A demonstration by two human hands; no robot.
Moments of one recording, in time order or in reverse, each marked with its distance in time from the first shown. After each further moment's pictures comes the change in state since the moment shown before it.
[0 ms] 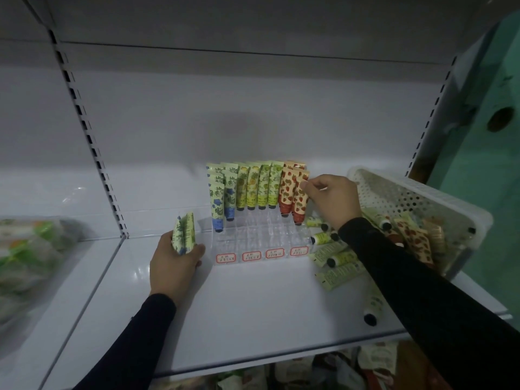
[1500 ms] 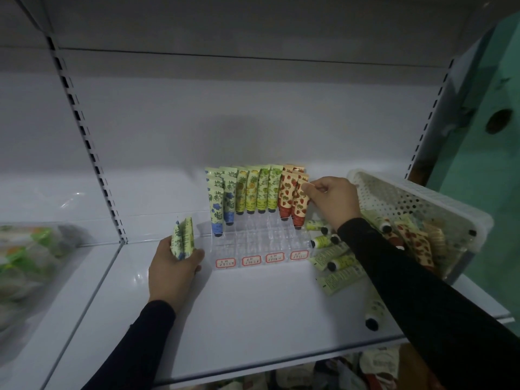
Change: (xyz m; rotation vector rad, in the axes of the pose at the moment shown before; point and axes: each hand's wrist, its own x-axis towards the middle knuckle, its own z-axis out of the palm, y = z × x) left_hand 0.002 0.000 0.001 -0.013 0.002 -0.008; right_hand 0.008 0.003 0.002 0.005 -0.001 0.041
